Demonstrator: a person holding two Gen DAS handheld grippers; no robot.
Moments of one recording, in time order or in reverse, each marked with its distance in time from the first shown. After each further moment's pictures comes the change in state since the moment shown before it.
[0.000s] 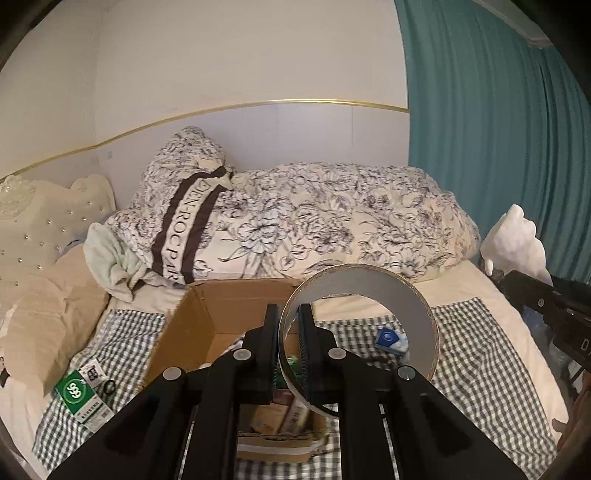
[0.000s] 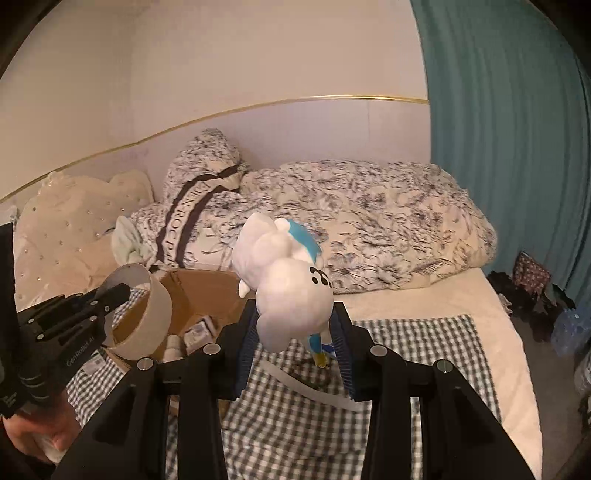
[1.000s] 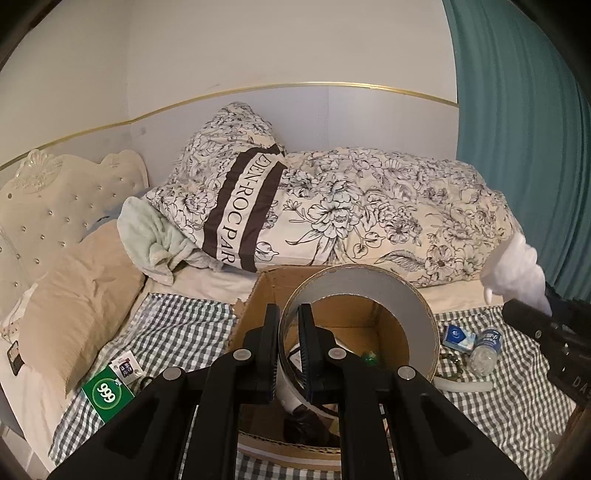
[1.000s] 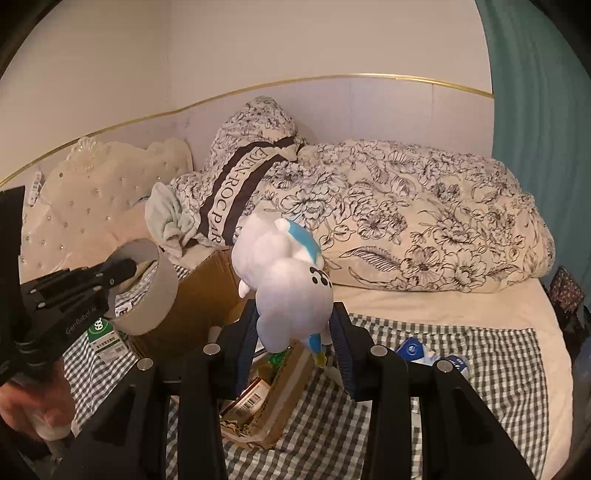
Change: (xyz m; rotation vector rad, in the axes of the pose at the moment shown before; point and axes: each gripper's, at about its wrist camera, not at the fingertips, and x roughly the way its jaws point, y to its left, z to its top) left arm 0.043 0.100 -0.009 -0.057 0.059 0.104; right arm 0.083 0.090 -0.005 -0.089 0.084 0.130
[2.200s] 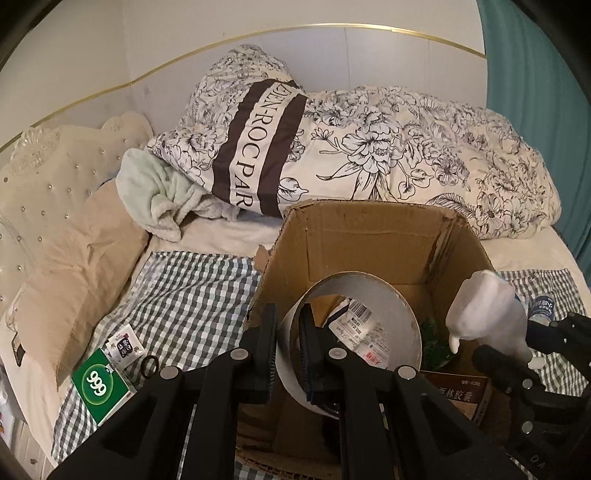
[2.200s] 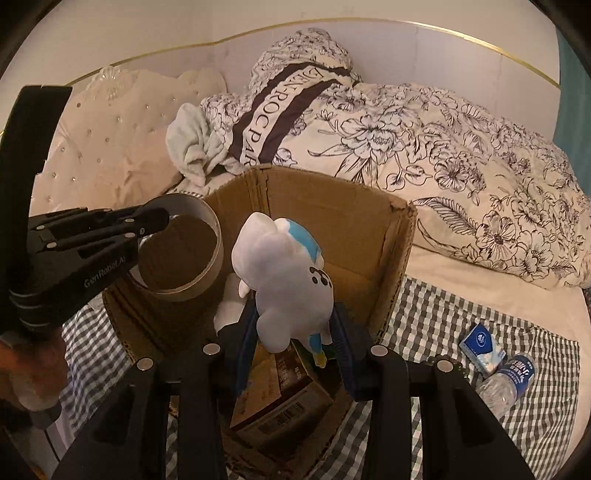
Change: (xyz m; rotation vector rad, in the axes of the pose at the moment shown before) left arm 0.095 0.025 -0.030 0.026 0.196 0.069; right arm 0.115 0.048 -0.036 -0.138 0.219 0.094
